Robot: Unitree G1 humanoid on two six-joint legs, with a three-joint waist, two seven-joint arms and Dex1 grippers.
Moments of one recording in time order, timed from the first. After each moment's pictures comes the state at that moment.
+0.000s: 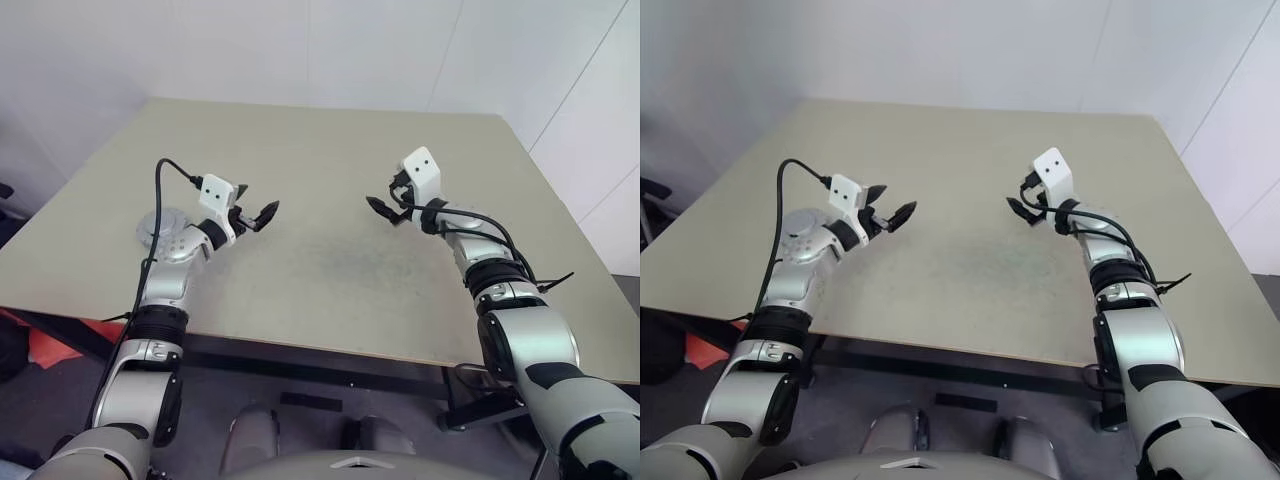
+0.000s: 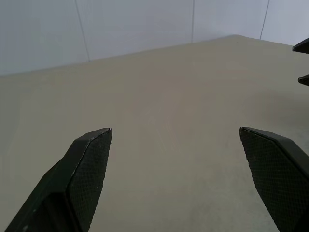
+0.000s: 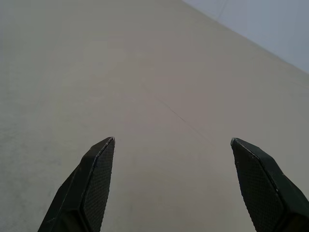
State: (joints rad) left arm -0.57 0.31 0.05 0.47 -0.22 0.04 -0.60; right arm -0.91 -0.38 0.01 1.05 -0.02 -0.17 0.63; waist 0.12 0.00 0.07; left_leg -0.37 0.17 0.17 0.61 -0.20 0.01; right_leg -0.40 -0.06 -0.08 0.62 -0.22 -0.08
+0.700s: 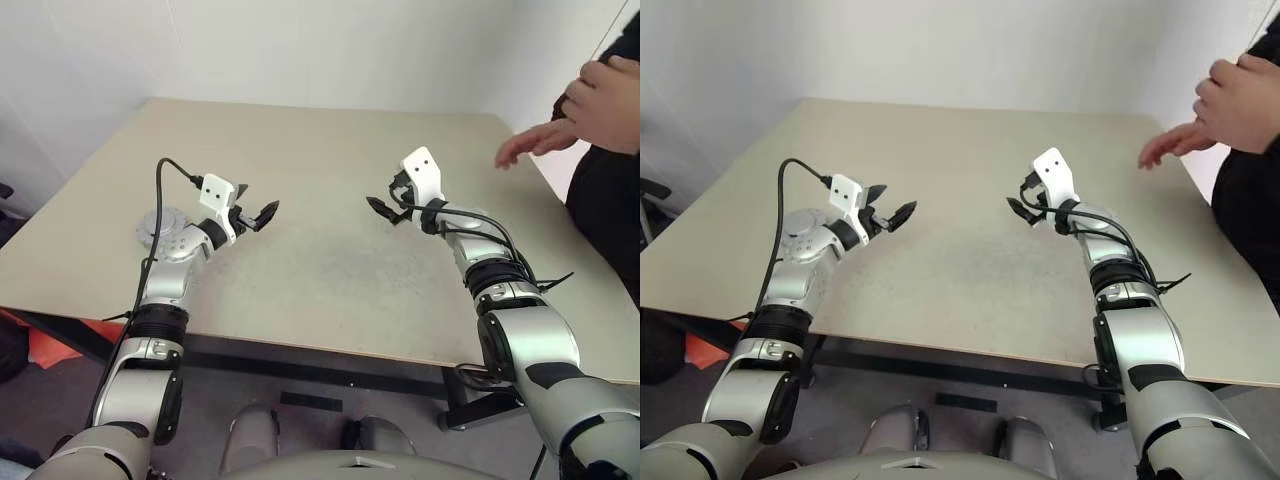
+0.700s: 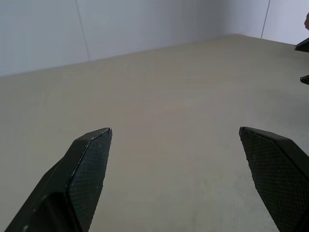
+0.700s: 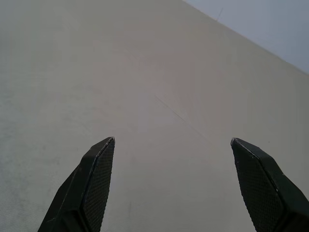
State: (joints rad) left arm -0.58 0.31 0.05 0.49 -0.22 0.03 -0.60; right arm -0.91 -0.38 0.01 1.05 -0.02 -0.17 0.63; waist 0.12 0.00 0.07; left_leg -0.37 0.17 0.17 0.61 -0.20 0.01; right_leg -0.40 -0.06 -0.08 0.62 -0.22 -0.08
